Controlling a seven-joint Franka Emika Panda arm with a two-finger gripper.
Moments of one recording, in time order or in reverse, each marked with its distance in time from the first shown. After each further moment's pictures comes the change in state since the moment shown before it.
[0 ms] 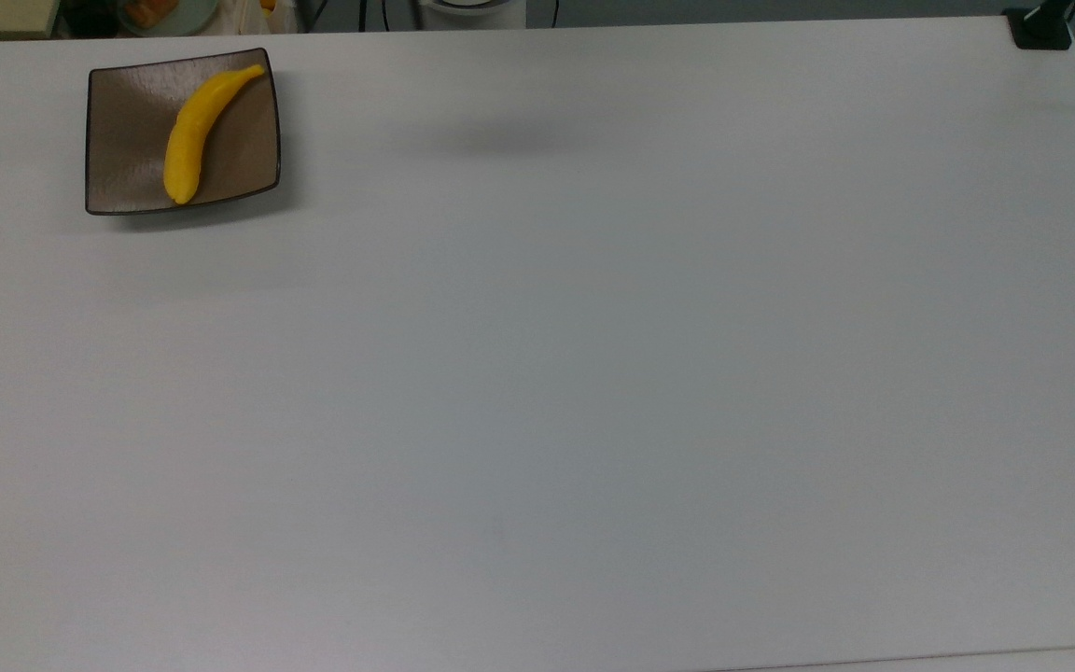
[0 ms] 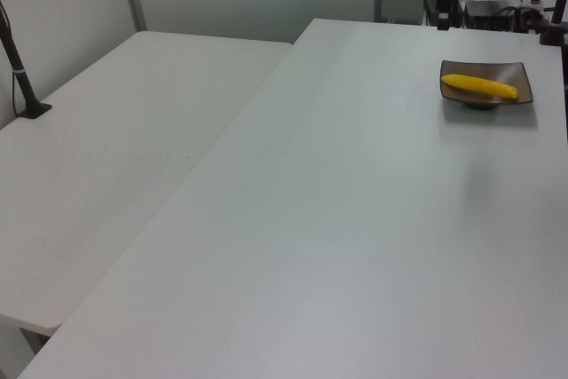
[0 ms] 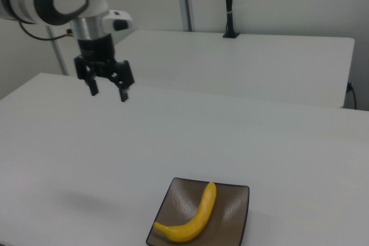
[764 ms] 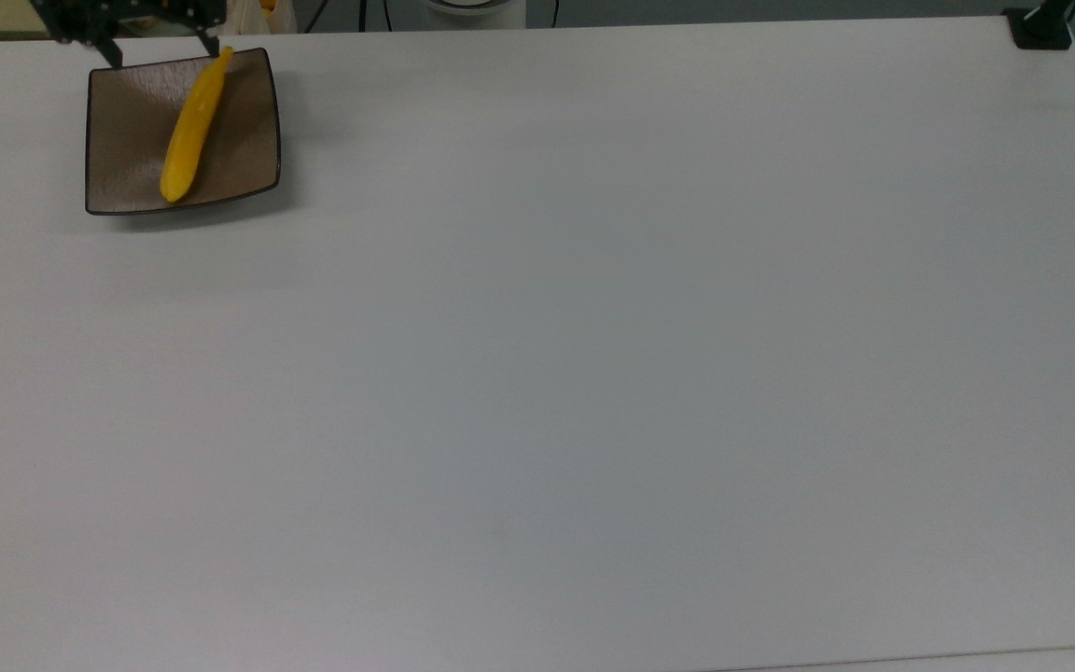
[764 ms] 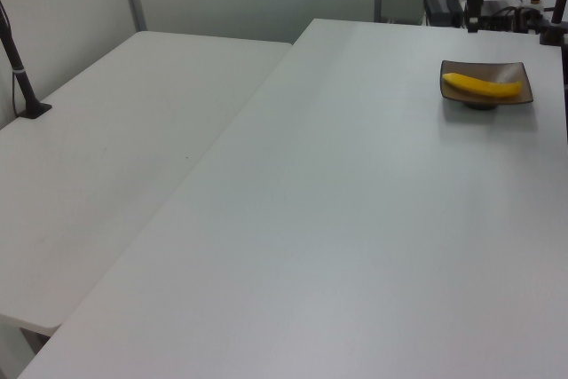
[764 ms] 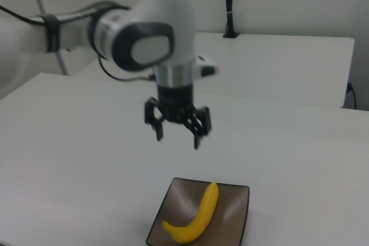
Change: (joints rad) arm -0.390 0.124 0.014 -0.013 -0.001 0.068 -0.451
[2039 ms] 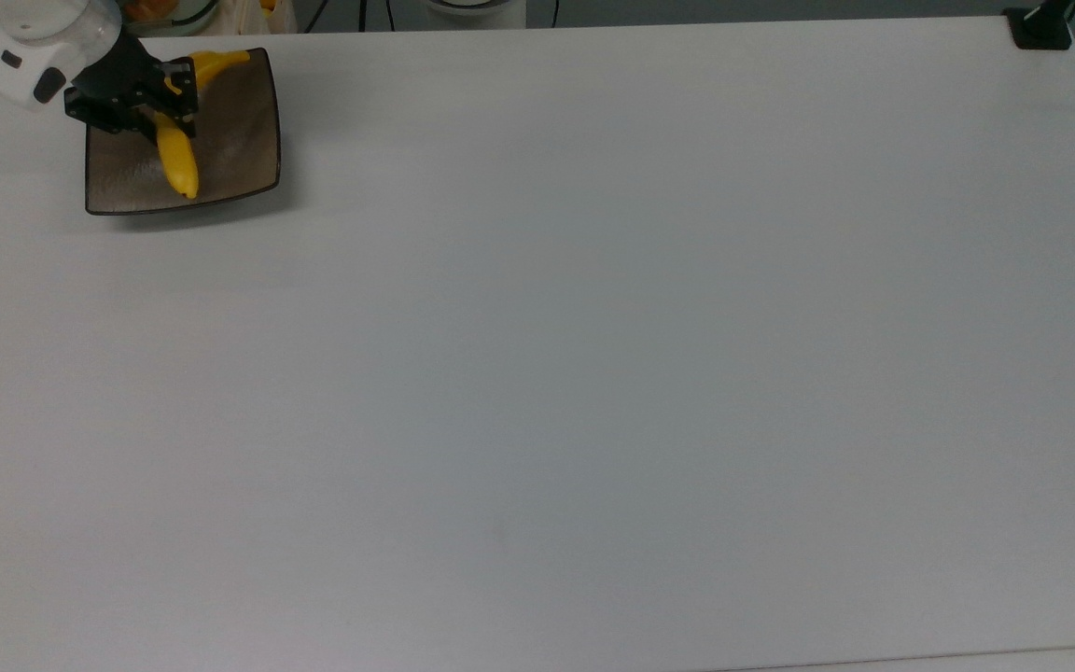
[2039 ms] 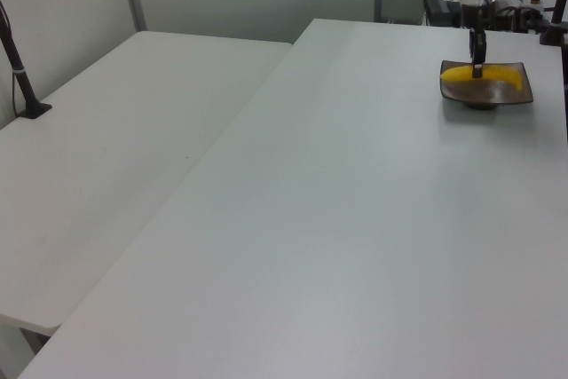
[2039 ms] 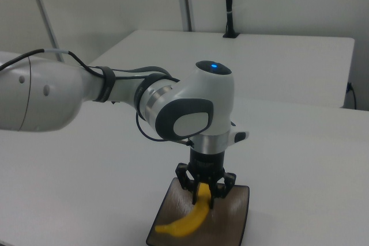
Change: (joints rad) arm -0.109 0.172 0.000 -0.129 -0.008 0.216 -0.237
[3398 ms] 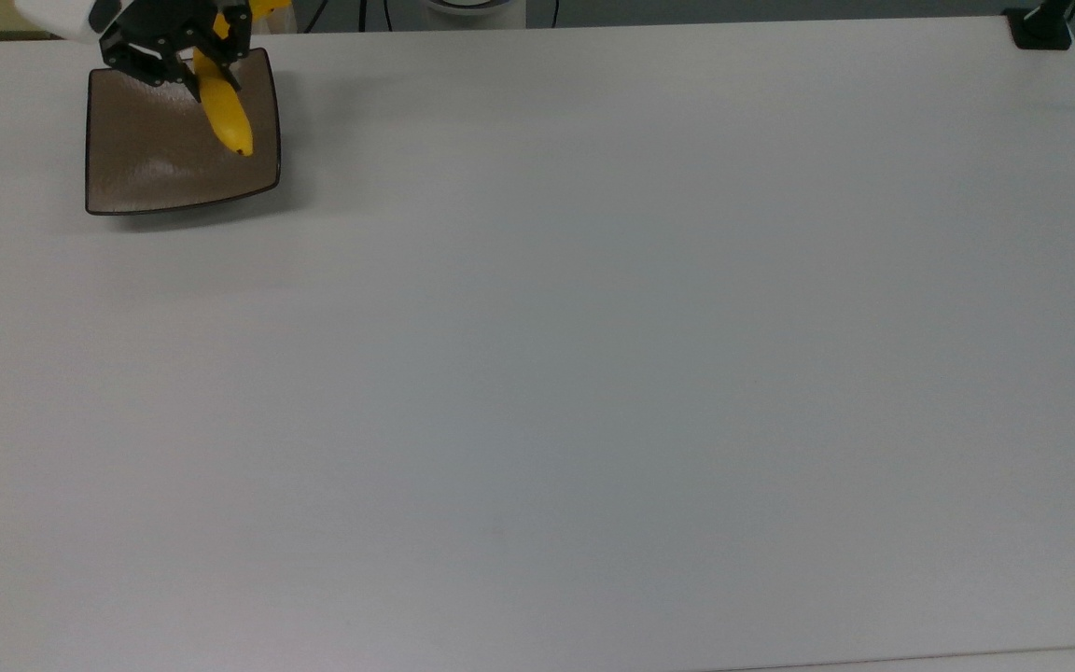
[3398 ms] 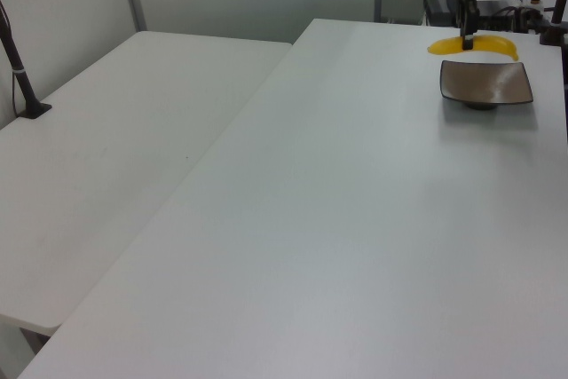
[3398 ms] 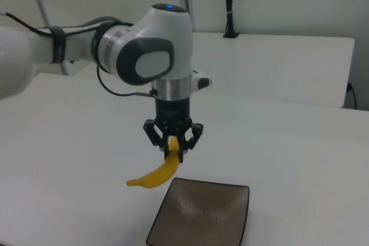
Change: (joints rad) arm 0.142 -0.141 0.007 0.071 0.000 -0.182 0.040
